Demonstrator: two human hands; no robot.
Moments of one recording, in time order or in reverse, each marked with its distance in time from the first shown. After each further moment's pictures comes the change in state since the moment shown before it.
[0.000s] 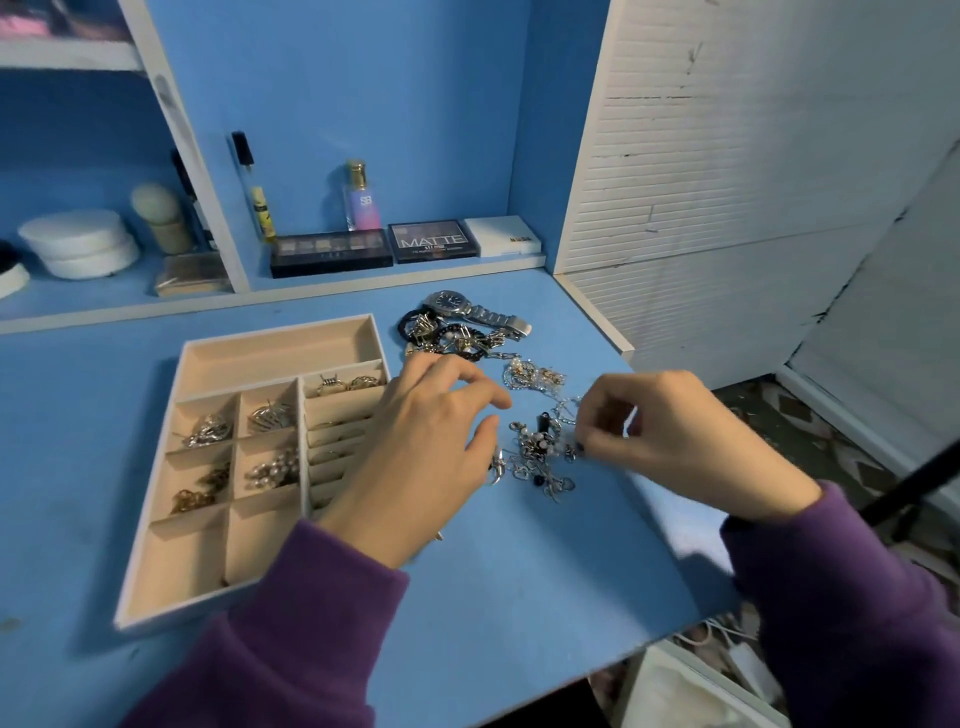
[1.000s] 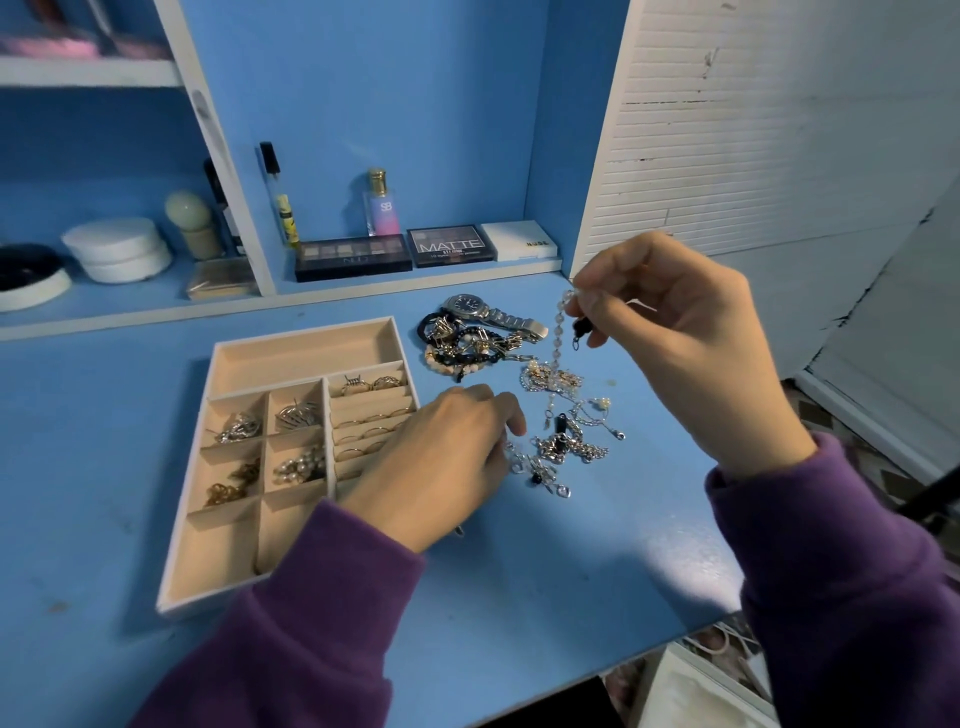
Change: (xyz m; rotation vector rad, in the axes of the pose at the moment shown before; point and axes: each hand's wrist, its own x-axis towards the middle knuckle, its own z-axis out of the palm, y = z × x) left_hand -0.001 0.006 -0.015 0.013 -0.269 0.003; right_hand 0.026 -0.046 -0.010 0.586 0.390 -0.196
